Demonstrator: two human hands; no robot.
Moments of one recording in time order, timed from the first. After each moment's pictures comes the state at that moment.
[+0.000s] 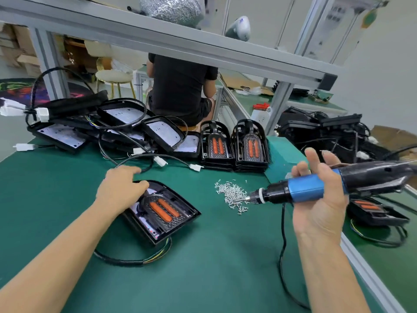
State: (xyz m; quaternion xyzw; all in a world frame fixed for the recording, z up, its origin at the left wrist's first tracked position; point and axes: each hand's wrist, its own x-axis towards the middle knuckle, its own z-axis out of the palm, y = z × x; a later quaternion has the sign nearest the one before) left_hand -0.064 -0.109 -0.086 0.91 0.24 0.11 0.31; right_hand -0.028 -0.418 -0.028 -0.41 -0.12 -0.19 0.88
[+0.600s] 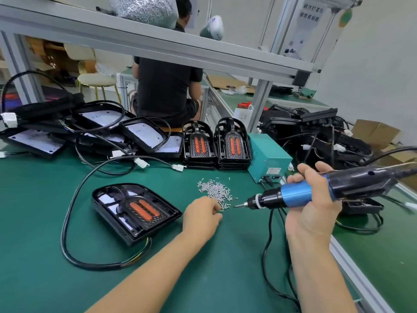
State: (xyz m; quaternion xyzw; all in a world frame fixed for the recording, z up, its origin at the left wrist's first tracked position) left_hand -0.024 -0.291 -0.125 0.94 0.06 0.07 0.32; right_hand -0.033 -0.450 -0.036 -0.42 -0.05 -0.27 0.86
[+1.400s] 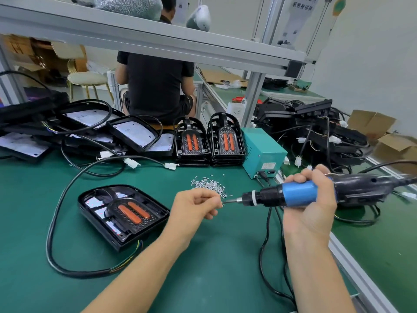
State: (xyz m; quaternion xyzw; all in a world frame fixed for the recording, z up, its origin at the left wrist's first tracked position) left_hand -0.043 -0.286 -0.104 0.67 0.05 0.07 0.74; right_hand -0.024 -0.462 -0.045 -0.33 -0.04 -0.22 0.92
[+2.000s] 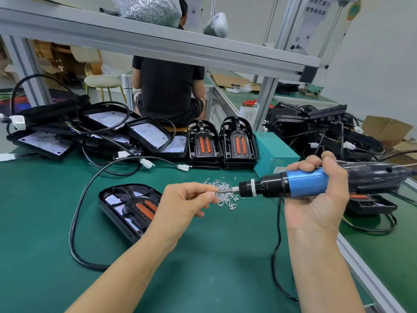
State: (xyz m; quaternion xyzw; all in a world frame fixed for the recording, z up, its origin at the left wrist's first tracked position) left_hand -0.076 -0.247 -0.073 0.68 0.01 0.11 0.73; right_hand -0.040 -0.429 -0.016 -0.25 -0.10 -0.15 0.95
